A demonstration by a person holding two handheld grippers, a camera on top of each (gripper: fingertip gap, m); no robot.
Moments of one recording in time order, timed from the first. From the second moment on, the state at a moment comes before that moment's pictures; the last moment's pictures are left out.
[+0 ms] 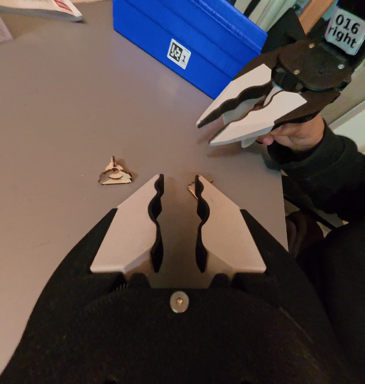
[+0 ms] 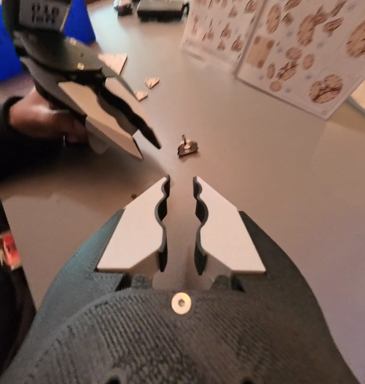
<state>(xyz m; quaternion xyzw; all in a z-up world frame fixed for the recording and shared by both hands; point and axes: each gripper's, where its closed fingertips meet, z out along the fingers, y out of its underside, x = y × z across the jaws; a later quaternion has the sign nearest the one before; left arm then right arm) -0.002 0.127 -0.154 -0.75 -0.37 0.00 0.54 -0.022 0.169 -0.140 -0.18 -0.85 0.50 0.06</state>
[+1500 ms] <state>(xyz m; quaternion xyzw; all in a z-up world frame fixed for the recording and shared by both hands) -0.016 0.111 -0.159 -0.76 -0.40 0.08 0.52 -0.038 0.160 -0.146 -0.15 -0.82 0.53 0.15</state>
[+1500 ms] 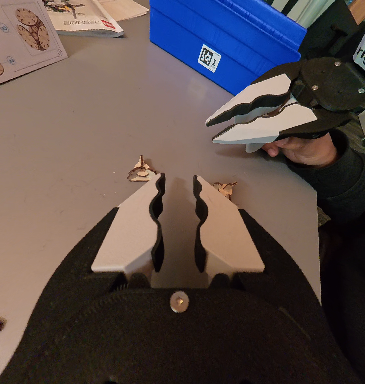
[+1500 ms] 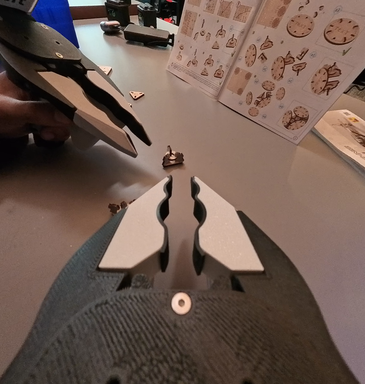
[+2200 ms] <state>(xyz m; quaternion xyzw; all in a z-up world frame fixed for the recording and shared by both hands) -0.016 0.112 -0.160 -0.76 -0.39 0.08 0.51 -0.036 0.159 -0.148 -0.14 -0.82 0.53 0.15</state>
